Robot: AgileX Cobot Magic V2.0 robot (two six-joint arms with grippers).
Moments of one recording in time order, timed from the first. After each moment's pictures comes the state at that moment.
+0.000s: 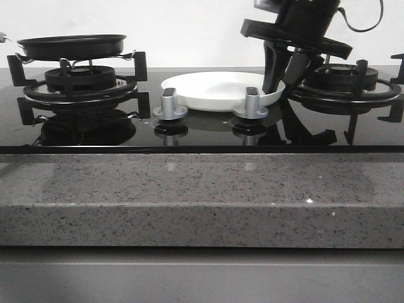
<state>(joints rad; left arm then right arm) -0.05 0.47 -0.70 0.09 0.50 -0.14 0.20 2.14 -2.04 0.26 1.24 0.01</state>
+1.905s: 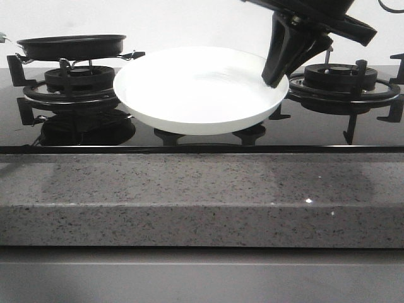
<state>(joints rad) -0.05 0.47 -0.70 0.09 0.50 -0.14 0.30 1.69 -1.44 0.35 0.94 -0.01</state>
